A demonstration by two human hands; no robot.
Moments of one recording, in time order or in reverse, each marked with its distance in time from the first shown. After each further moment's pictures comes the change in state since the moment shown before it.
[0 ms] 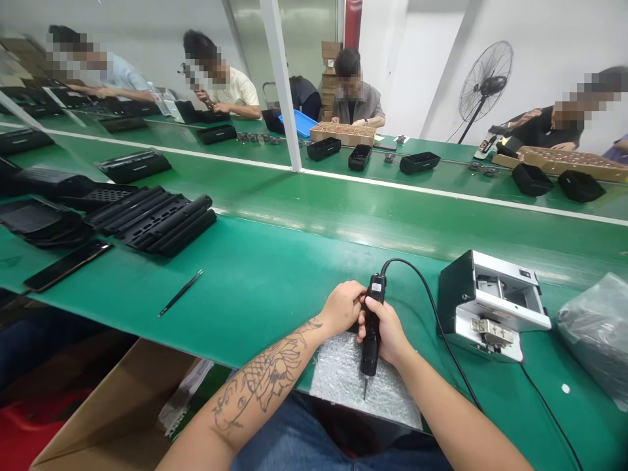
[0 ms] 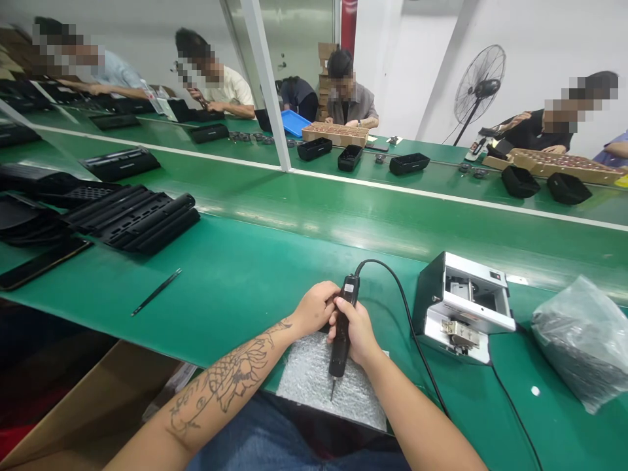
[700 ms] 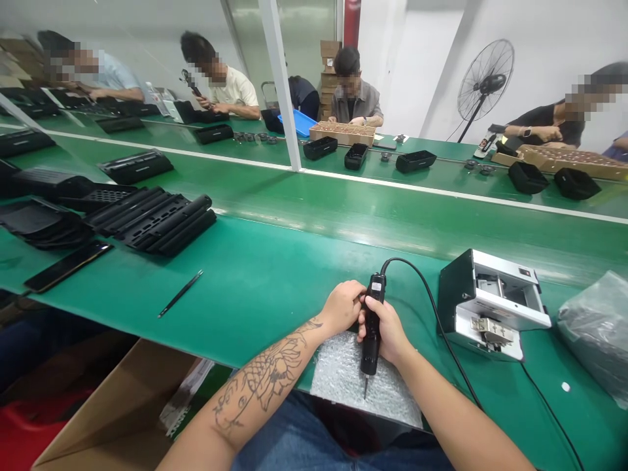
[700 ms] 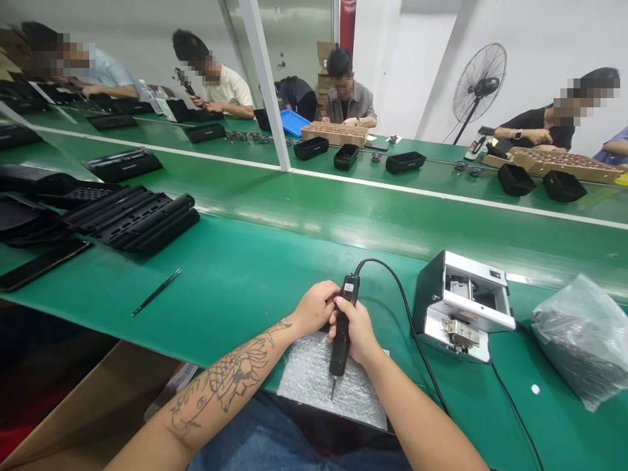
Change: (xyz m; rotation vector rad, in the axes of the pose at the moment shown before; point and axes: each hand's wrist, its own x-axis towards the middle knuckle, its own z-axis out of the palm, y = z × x) left_hand 0.000 -0.002 0.002 0.004 0.001 0.003; right_hand 0.000 0.000 0.000 -0.004 0.003 0.004
